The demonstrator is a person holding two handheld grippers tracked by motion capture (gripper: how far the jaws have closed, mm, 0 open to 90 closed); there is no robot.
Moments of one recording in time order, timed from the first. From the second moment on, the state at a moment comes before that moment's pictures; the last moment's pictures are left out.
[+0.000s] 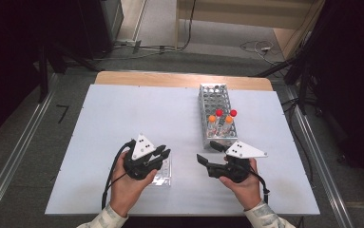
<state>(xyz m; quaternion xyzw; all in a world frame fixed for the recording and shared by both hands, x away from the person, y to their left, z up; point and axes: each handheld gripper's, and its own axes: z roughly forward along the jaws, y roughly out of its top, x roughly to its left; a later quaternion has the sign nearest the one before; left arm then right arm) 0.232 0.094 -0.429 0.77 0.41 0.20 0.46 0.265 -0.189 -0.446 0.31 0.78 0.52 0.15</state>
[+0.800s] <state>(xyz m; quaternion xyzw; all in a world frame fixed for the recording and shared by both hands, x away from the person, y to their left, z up) 0.237 0.113 -0.429 0.70 0.45 0.20 0.51 0.277 -0.211 -0.441 0.34 0.76 0.51 0.21</state>
